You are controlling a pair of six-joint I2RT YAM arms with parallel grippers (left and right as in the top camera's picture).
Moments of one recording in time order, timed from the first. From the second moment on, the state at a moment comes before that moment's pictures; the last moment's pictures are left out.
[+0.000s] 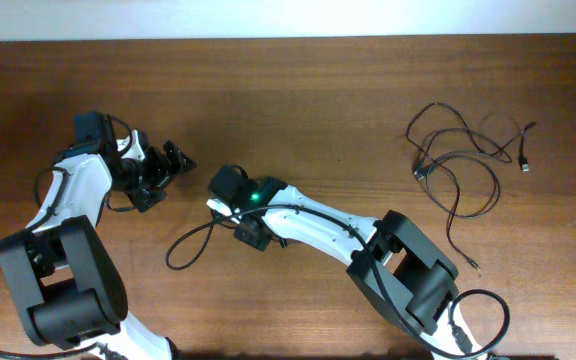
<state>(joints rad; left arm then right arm) 0.29 1.83 1.20 -0.74 0.52 -0.33 0.91 2.19 1.60 -0.77 0.06 -0.20</state>
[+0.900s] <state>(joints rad) 0.29 1.83 1.20 -0.74 0.52 -0.33 0.91 2.25 1.73 -0.86 0.00 -0.34</state>
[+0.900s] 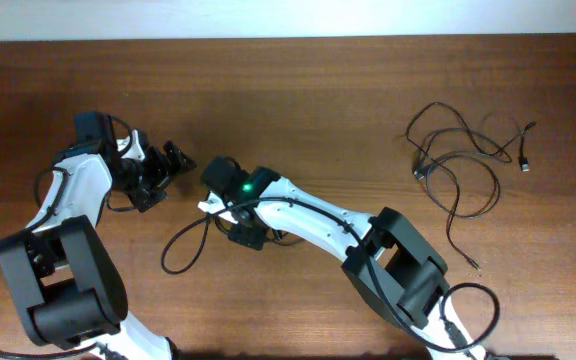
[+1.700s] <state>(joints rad) 0.29 1.83 1.20 -0.74 0.52 -0.33 0.91 2.05 1.75 -0.91 0.11 -0.30</state>
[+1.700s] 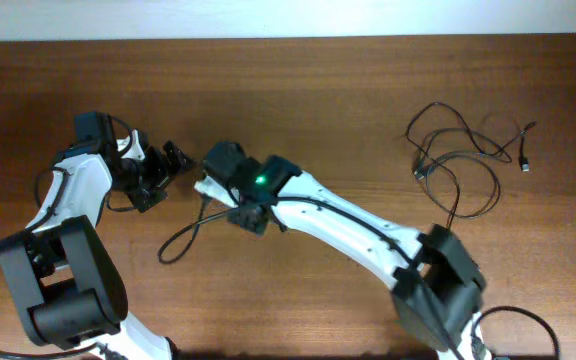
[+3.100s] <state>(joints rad) 0.29 1.83 1.20 -0.74 0.52 -0.33 0.16 2.06 1.79 -0.89 0.19 -0.01</state>
